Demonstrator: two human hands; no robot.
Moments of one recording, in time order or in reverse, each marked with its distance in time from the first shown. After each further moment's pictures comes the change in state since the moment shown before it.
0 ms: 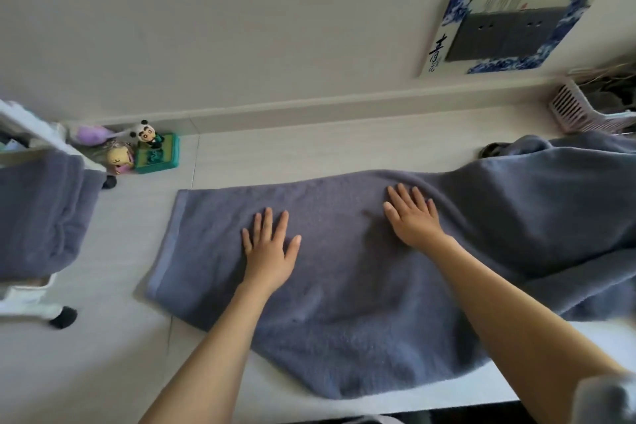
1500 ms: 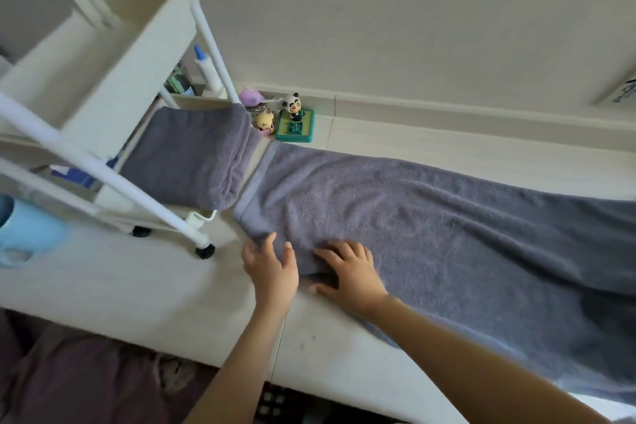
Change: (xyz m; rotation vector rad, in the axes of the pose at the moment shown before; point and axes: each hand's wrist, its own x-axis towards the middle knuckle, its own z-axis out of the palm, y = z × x) left_hand -0.089 -0.157 -0.038 -0.612 0.485 -0.608; right_hand -0.097 -0.261 0.135 0.020 -0.009 -0.770
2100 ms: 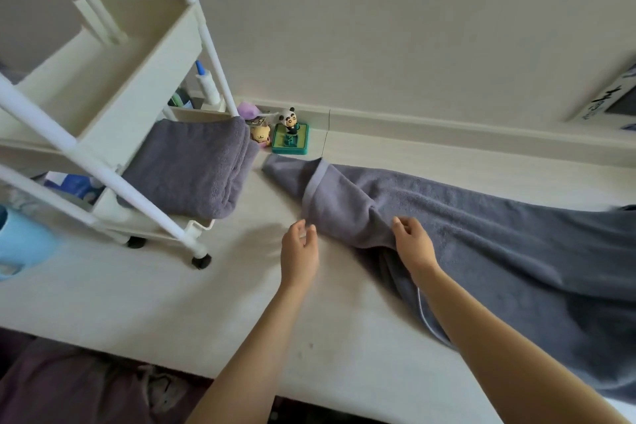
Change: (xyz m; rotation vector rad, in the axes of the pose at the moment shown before) left_hand 0.009 0.050 0.014 -0.333 -0.237 -0.021; right_hand 0.002 0.049 -0.080 0.701 0.386 0.713
